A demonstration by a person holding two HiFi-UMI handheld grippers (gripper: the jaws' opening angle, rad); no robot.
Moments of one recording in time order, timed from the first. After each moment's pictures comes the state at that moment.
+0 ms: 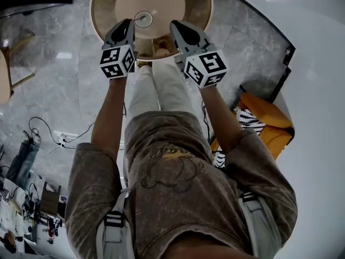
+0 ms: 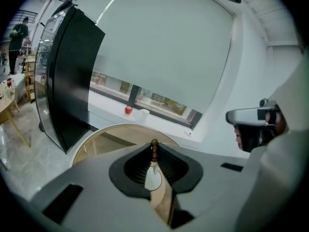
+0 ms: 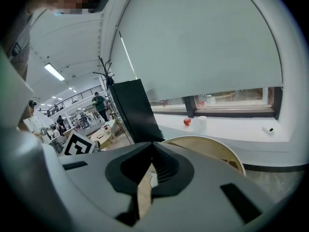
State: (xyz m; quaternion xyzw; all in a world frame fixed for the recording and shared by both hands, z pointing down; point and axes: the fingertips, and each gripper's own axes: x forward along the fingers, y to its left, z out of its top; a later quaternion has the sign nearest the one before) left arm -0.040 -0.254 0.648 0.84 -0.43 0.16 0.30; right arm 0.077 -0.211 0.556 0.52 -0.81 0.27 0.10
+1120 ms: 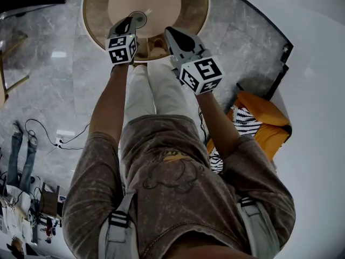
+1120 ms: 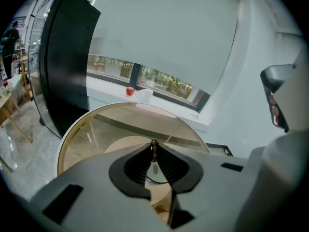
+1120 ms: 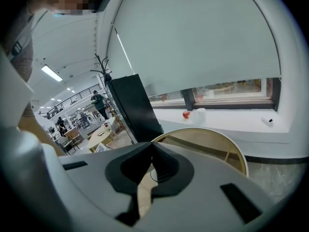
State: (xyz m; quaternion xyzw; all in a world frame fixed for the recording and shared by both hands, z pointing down) left arm -0.018 -0.269 0.764 0.81 -0.42 0.24 0.32; right arm 0.074 -0.211 0.586 0.51 -0.80 0.30 0.11
